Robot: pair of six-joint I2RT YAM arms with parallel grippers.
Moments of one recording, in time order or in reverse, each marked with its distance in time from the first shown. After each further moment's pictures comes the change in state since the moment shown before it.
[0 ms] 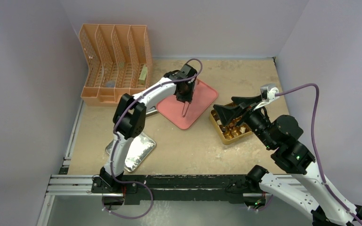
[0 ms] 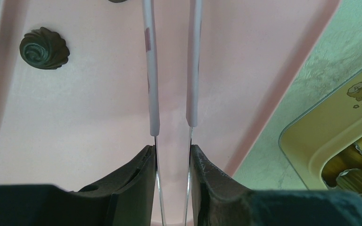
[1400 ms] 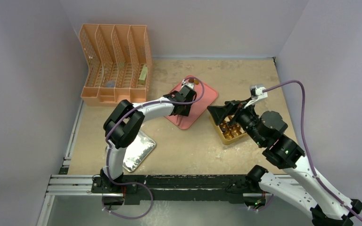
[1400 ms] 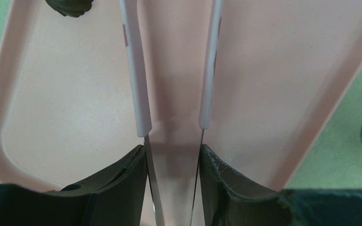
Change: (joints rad) left arm -0.101 -0.211 -0.539 0.425 -0.284 0.055; right arm 0.000 0.059 -0.067 0.005 0.024 0.119
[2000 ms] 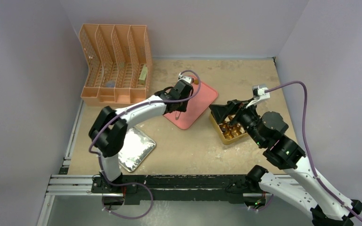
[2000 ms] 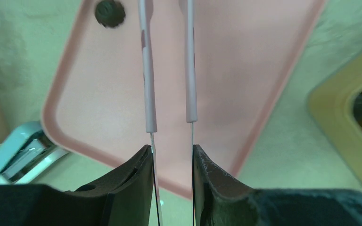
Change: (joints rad) left arm -0.012 -0.145 -0.013 -0.095 -0.013 0.002; right arm 0.000 -0.011 0.000 -0.005 0.036 0.004
